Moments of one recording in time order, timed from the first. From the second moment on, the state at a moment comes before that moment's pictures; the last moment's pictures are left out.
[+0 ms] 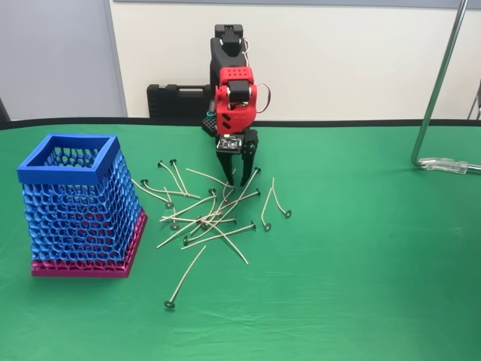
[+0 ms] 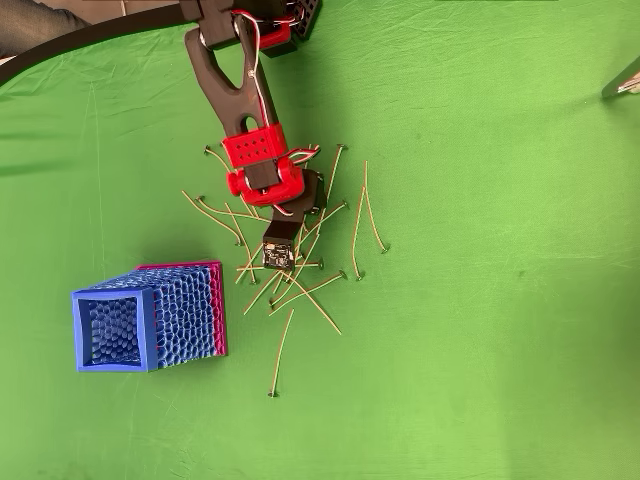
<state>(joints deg) -6.5 78.2 91.0 67.2 -70.3</state>
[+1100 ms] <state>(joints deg) -5.8 78.3 93.0 66.5 -71.8</state>
